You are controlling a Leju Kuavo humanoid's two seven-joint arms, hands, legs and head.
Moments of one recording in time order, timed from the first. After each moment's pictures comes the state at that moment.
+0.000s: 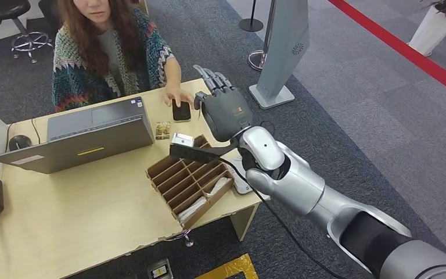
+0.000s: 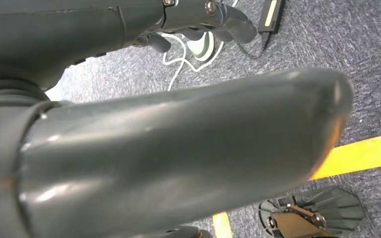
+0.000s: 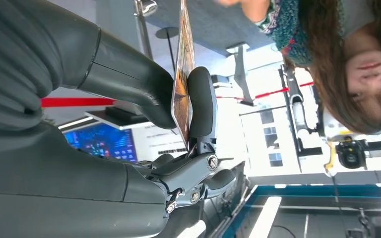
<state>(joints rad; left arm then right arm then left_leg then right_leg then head) -0.19 0.01 -1.13 -0.33 0.63 0.62 -0.04 -0.56 -0.41 0.63 -1.68 1.08 -0.29 0.32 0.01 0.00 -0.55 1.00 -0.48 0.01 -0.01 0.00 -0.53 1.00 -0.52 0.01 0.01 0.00</state>
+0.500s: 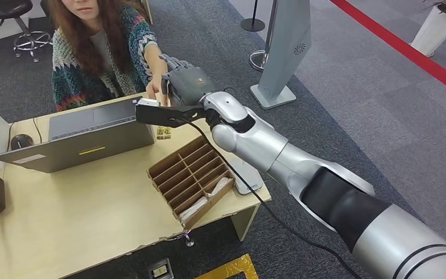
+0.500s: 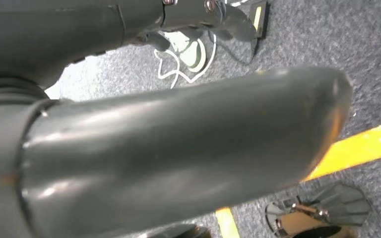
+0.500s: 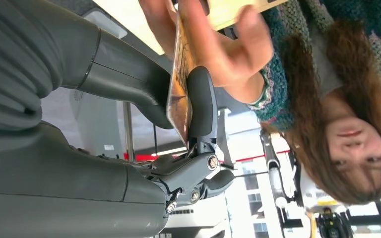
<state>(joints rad) -0.22 0.01 -1.15 -0.34 0.54 0.57 0.01 -0.91 -0.24 0.78 -1.22 0.76 -0.21 0.22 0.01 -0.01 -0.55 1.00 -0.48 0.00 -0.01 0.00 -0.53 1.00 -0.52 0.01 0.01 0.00</state>
